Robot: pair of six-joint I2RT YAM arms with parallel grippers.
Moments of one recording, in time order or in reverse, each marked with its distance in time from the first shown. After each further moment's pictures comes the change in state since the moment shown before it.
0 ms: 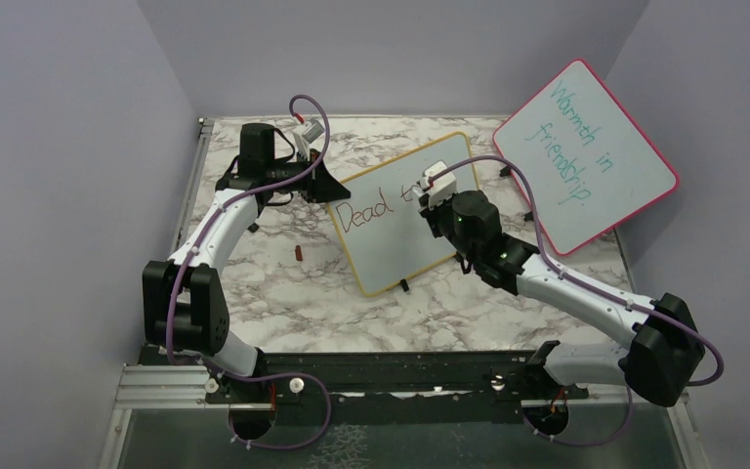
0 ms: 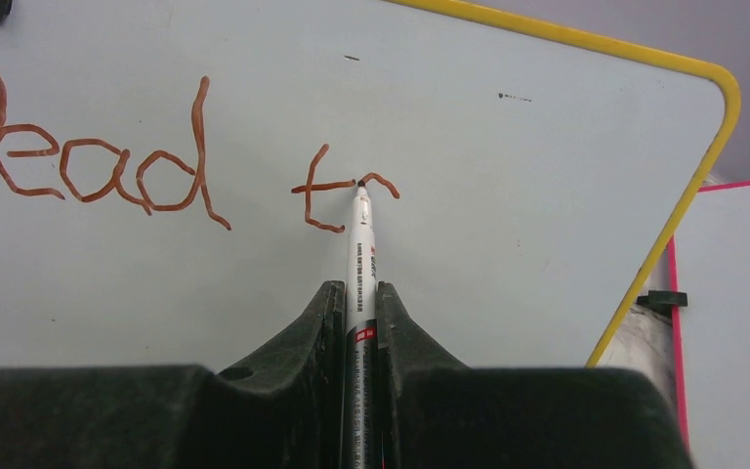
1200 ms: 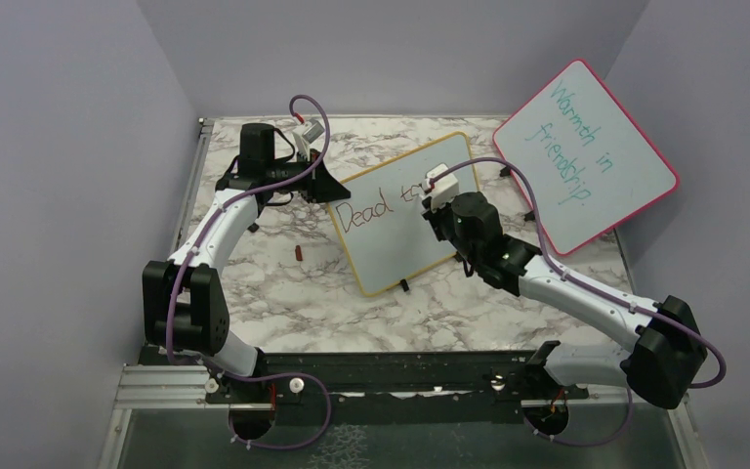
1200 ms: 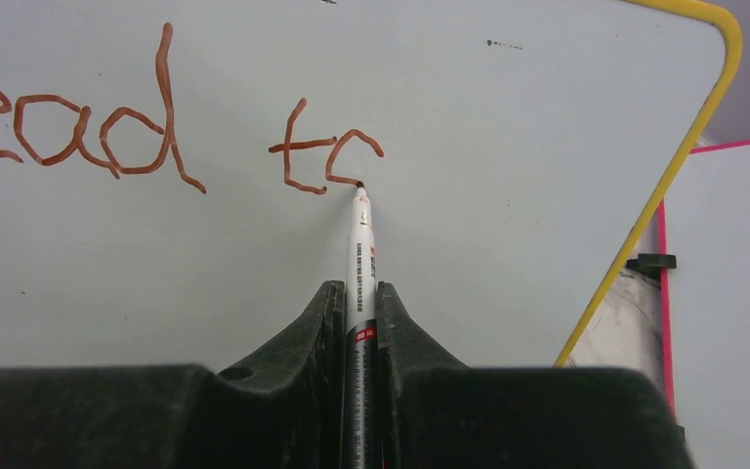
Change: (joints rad) left arm 0.000 0.000 0.000 -0.001 0.000 0.003; right arm 0.000 -0.017 -0.002 -0.078 0.045 0.009
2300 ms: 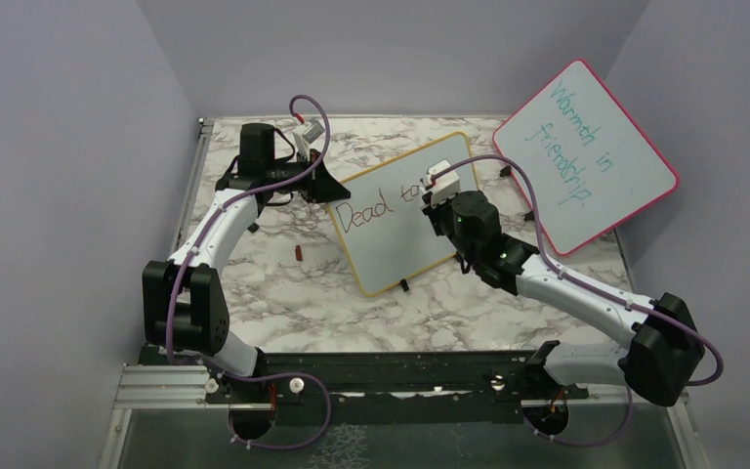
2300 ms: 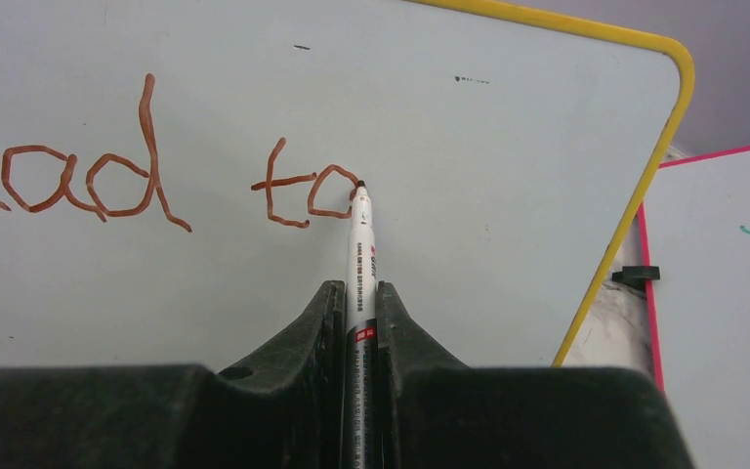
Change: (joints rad) left arm 0.000 0.000 0.000 -0.002 0.002 0.003; right arm -0.001 0.018 -0.002 0.075 0.040 -0.001
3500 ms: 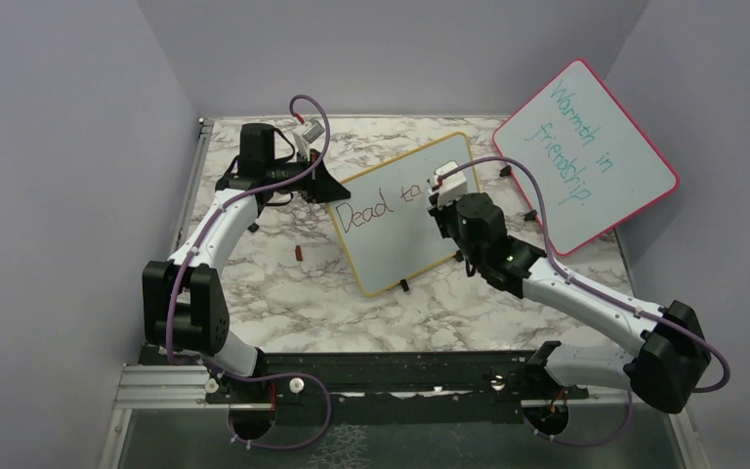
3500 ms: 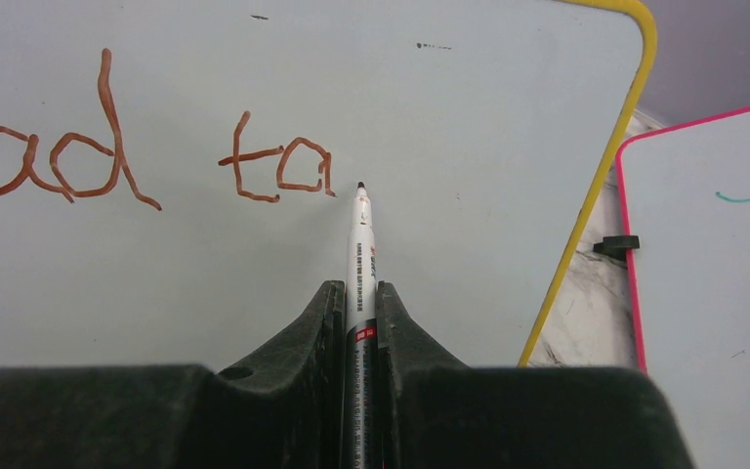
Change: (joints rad) left arm 0.000 0.000 0.000 -0.002 0.001 0.000; right arm -0.002 -0.047 -0.011 -0.063 0.041 0.019
